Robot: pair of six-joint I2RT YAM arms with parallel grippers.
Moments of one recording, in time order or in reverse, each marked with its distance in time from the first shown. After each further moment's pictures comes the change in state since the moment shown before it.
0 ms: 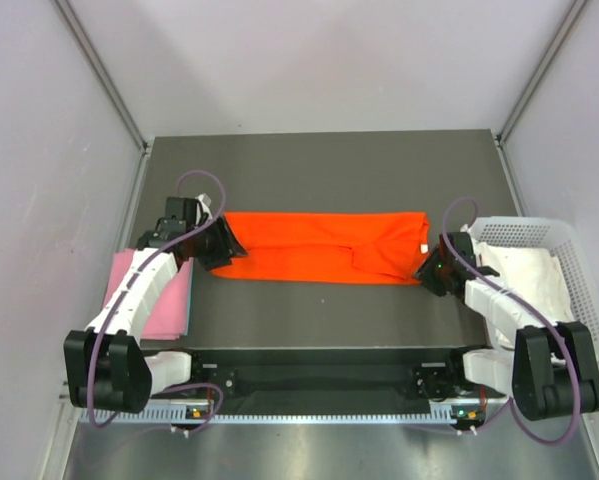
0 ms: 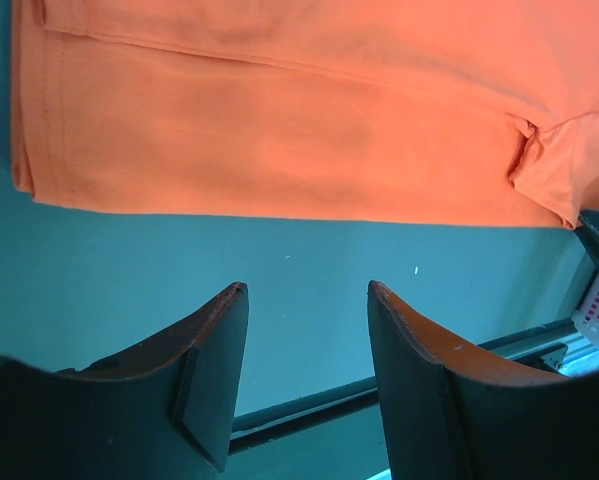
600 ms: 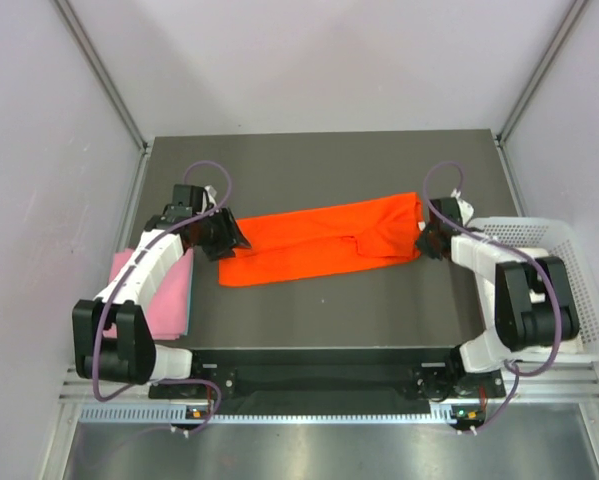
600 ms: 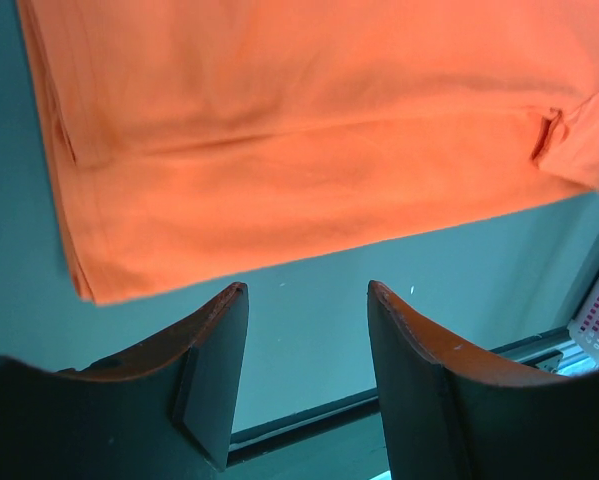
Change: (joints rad) left arm -0.009 0.143 0.090 0.010 0.004 0.002; right arm 0.012 0.343 0.269 0.086 0.137 -0.097
